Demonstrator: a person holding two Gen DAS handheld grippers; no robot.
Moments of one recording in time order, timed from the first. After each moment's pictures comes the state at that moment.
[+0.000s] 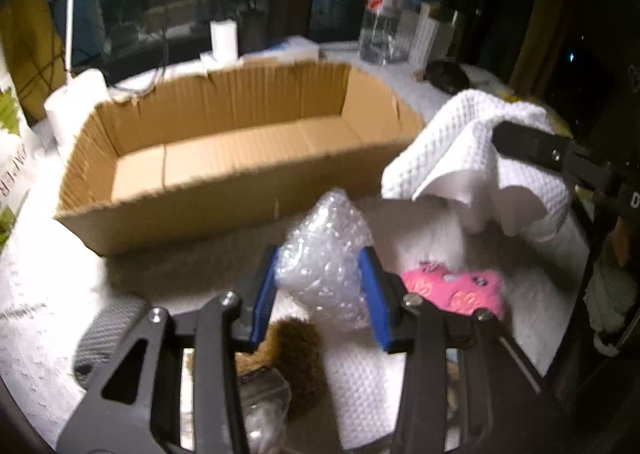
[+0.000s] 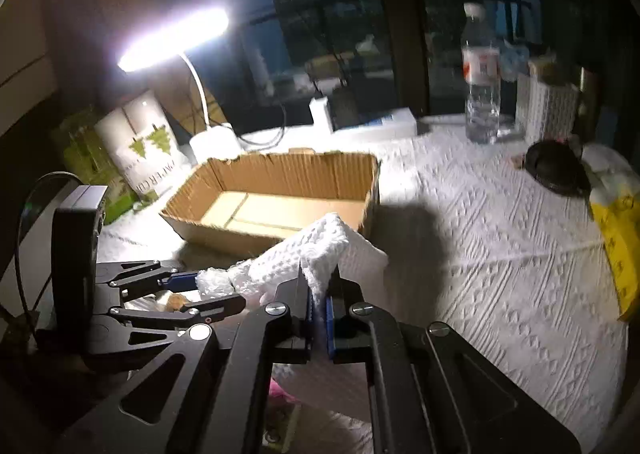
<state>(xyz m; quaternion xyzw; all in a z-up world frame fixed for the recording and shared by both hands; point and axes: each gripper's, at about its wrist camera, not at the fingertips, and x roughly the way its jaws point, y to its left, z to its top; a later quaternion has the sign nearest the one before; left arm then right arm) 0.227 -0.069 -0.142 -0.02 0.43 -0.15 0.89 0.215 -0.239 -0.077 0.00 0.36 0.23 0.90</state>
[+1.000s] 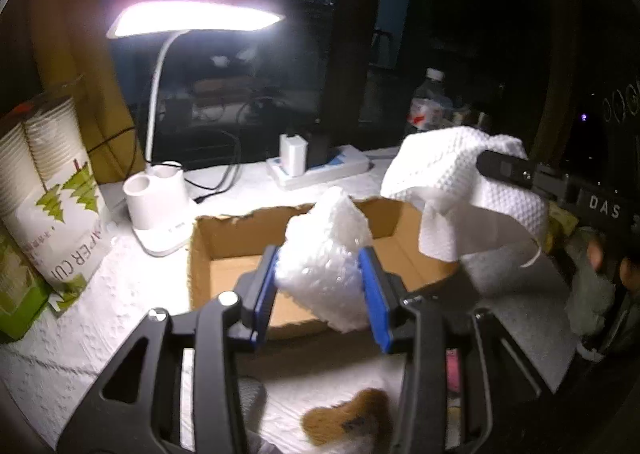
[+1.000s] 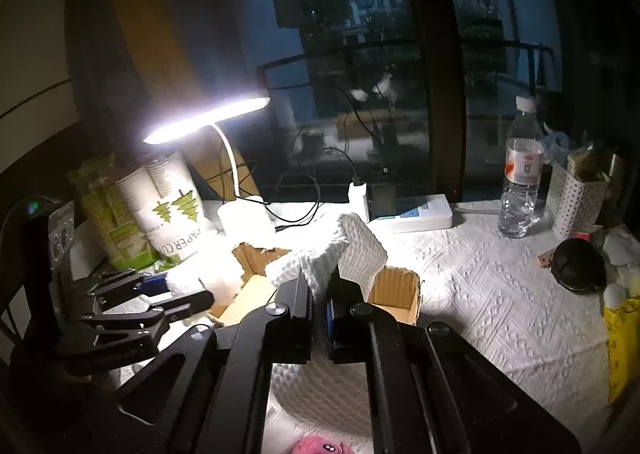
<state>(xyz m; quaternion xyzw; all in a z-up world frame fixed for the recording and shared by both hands) 0.236 0.001 -0.065 -0.04 0.32 -0.09 0.94 0.261 -0.192 -0.019 0.00 0.29 0.26 0.92</state>
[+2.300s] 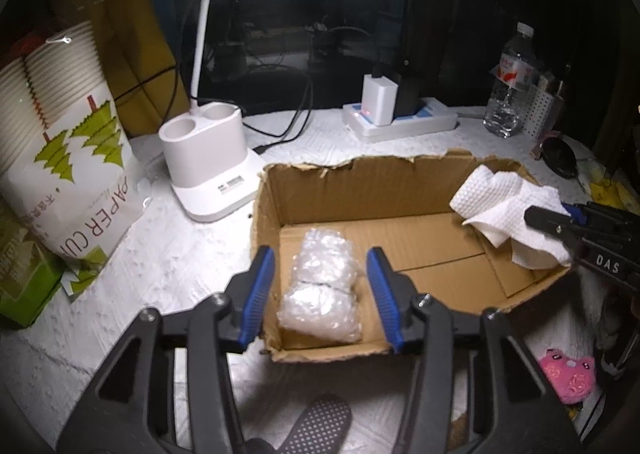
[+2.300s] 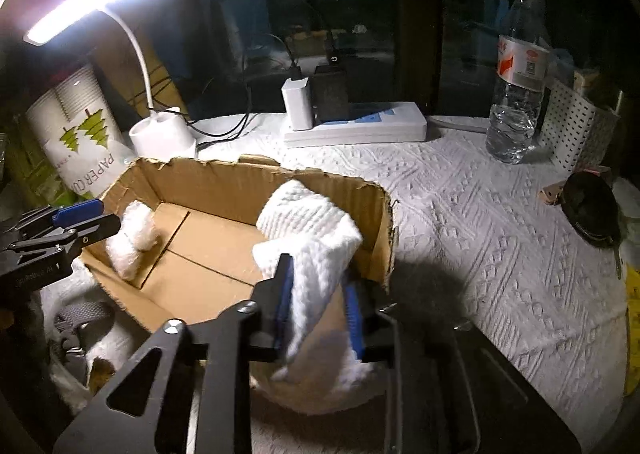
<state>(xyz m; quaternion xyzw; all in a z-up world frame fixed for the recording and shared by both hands) 0.284 0.039 -0.132 -0.03 0.39 0.00 0.92 0.318 -0.190 -0.122 -0.05 0.40 0.19 0.90</state>
